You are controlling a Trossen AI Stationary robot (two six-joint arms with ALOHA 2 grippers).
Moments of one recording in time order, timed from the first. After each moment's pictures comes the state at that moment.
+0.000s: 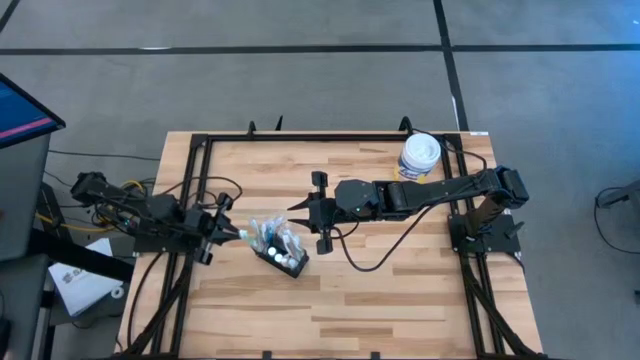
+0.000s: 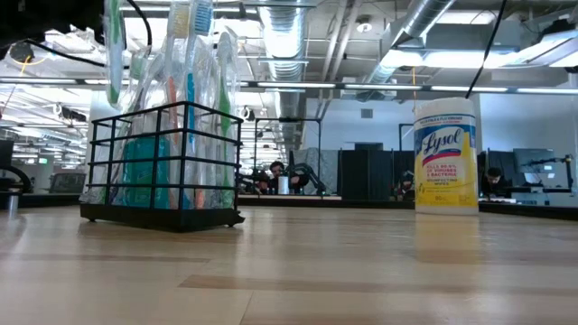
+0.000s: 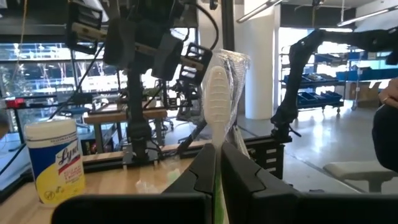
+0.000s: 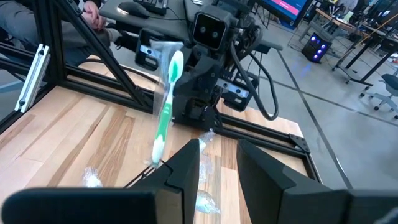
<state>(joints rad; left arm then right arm) -0.34 0.30 0.13 0.37 -0.09 0.07 0.16 1.72 1.56 -0.17 0.18 -0.28</state>
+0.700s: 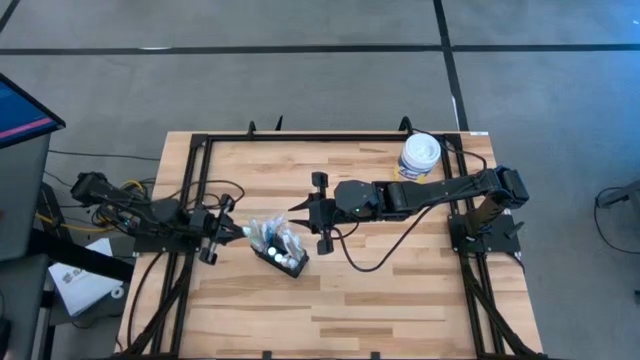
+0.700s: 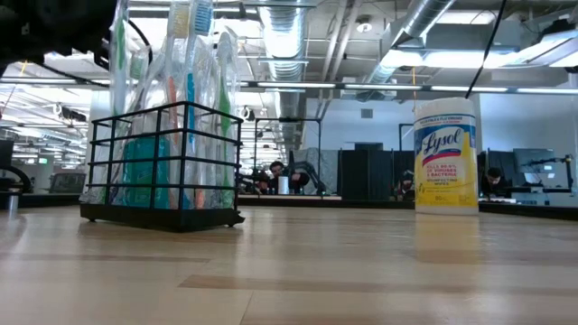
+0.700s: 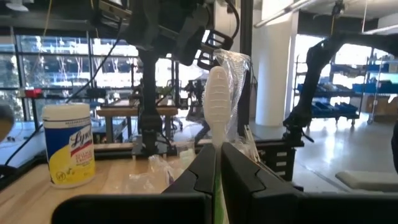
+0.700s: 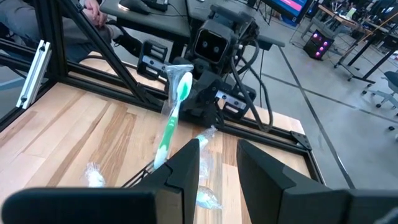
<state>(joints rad) -0.34 0.30 0.02 0.48 -0.16 0.02 0.16 1.72 1.56 -0.18 0.18 -0.28</state>
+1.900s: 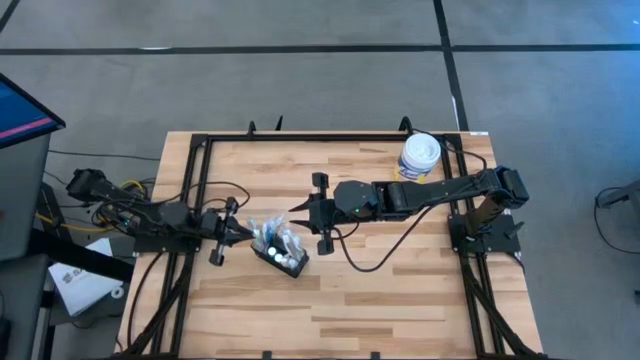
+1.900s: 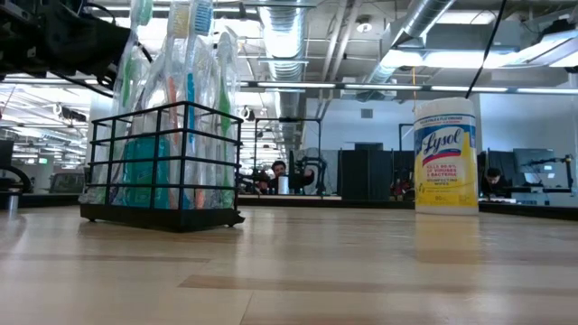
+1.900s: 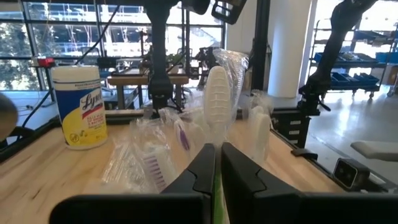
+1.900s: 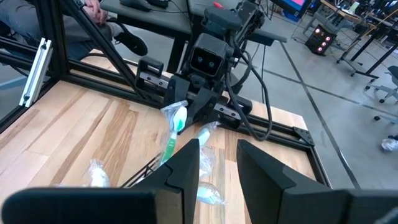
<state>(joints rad) -0.34 0.41 0.01 0.47 -0.22 0.00 0.16 1.72 1.56 -0.20 0.18 -0.26</state>
